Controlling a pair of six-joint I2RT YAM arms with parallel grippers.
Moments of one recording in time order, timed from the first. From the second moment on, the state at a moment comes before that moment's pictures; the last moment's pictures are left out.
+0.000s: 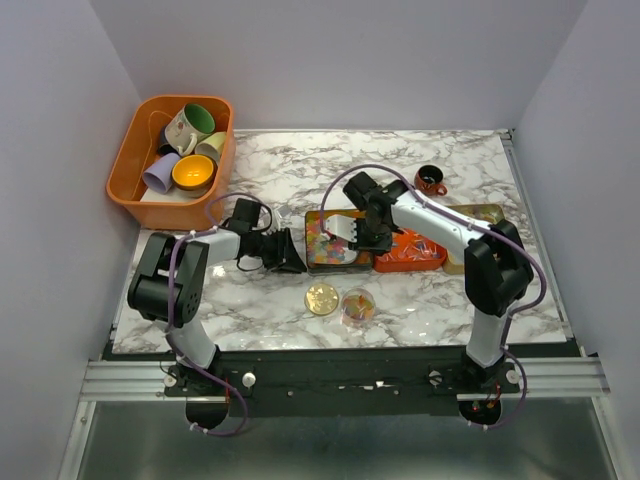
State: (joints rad) left arm -0.26 1.71 0.81 -0.13 0.80 -0.41; right arm 0.67 1.88 1.48 -0.98 -0.04 -0.92
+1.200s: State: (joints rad) left arm -0.19 1.69 0.89 -0.26 0.83 -0.34; right arm 0.61 1.87 1.48 -1.01 -0.24 -0.81
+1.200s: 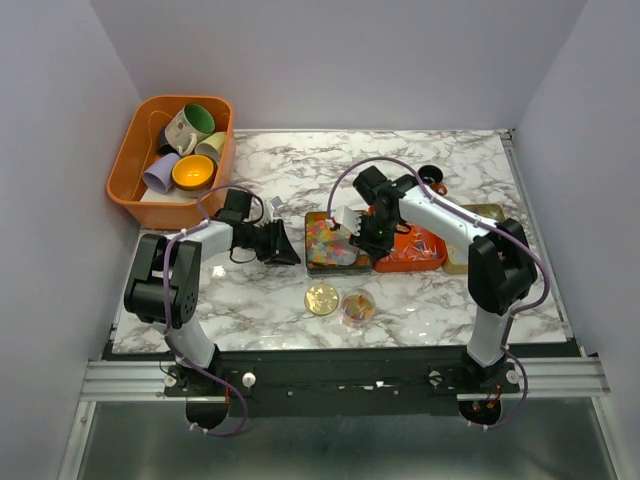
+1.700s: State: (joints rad) left arm -0.19 1.72 0.90 -0.27 0.83 -0.34; right arm 0.60 1.77 1.34 -0.85 -0.21 -0.72
